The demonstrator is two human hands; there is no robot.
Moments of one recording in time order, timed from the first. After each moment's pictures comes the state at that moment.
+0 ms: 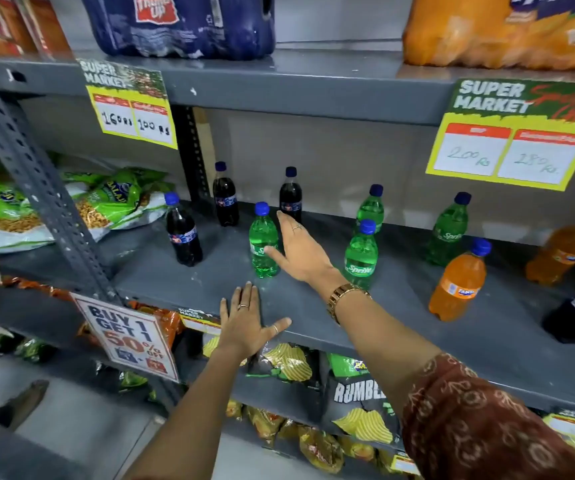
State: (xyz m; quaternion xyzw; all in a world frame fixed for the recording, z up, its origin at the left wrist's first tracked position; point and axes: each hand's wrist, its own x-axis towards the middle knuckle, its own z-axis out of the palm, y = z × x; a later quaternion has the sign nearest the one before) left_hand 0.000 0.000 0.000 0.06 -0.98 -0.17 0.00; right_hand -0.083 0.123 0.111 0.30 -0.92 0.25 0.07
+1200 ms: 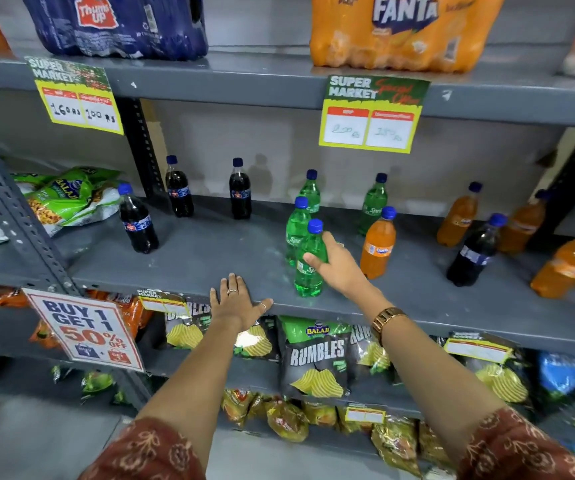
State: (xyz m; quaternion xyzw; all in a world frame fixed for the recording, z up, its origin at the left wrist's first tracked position) left_hand 0.028 0.071 0.024 0.05 -0.99 -0.12 -0.10; right_hand 0.007 0.272 0.099 0.10 -0.92 0.39 0.02
